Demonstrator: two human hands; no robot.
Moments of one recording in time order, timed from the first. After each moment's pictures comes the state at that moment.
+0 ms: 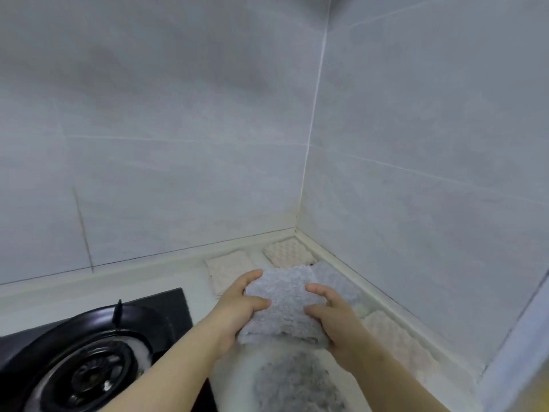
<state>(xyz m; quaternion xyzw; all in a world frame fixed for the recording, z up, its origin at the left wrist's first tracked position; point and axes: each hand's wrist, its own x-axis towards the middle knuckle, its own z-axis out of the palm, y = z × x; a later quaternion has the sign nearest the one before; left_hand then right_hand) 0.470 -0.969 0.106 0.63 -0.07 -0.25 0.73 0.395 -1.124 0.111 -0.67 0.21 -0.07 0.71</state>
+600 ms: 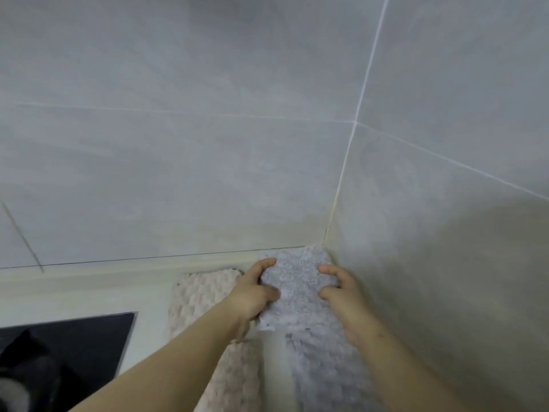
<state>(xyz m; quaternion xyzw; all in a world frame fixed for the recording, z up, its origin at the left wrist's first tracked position) 0.668 -1.133 0.085 0.69 0.05 -0.15 0.71 0.662 -1.297 0.085 -0.77 0.14 -0.01 0.63</state>
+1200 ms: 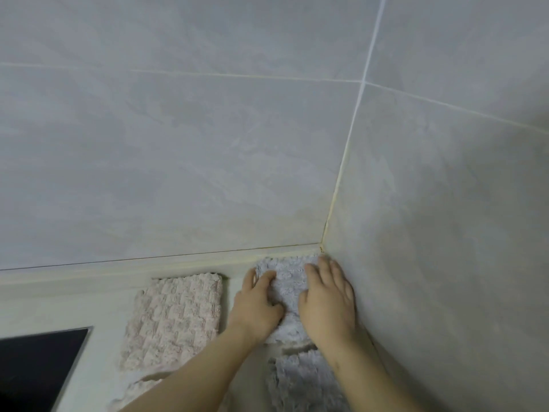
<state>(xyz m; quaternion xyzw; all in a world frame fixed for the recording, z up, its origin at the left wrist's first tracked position) 0.730 -1.182 0.019 0.90 0.02 -0.10 0.42 0.730 -1.306 0.018 -0.98 -0.01 -0.13 0.14</state>
